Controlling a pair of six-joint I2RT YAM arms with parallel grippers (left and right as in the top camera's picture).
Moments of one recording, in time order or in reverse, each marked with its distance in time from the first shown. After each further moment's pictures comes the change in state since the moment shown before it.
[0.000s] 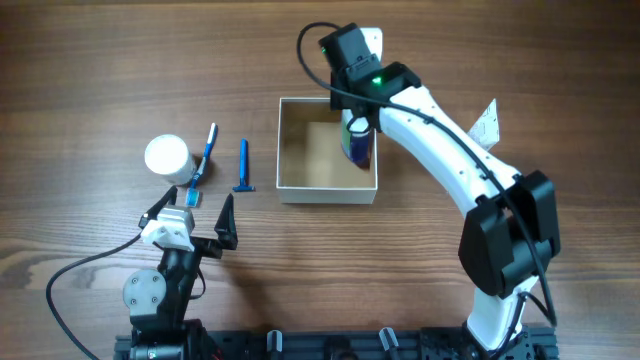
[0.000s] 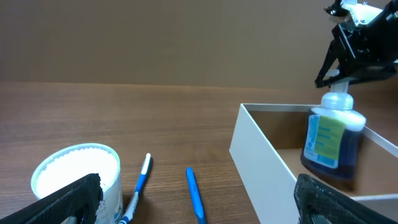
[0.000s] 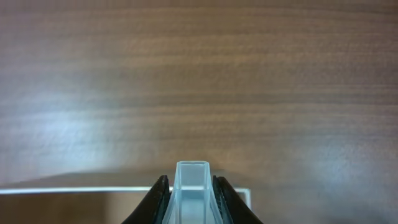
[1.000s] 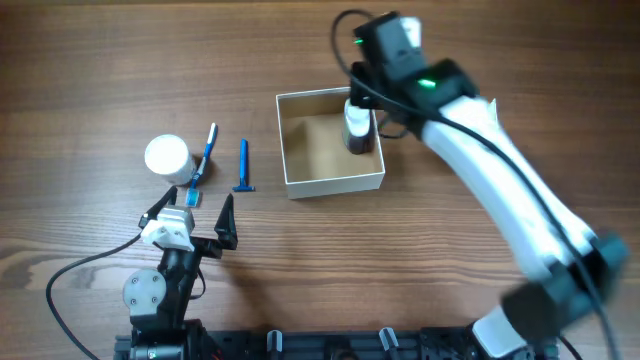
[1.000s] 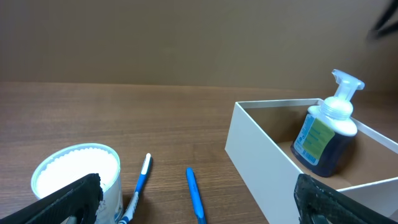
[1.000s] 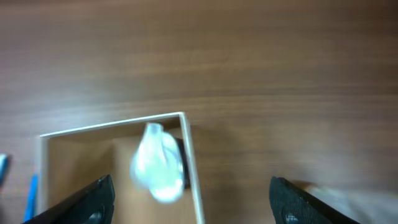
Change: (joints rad) left arm 0.000 0.000 0.000 0.000 0.000 0.000; right arm -0.041 -0.311 0.001 -0.249 -0.027 -0.011
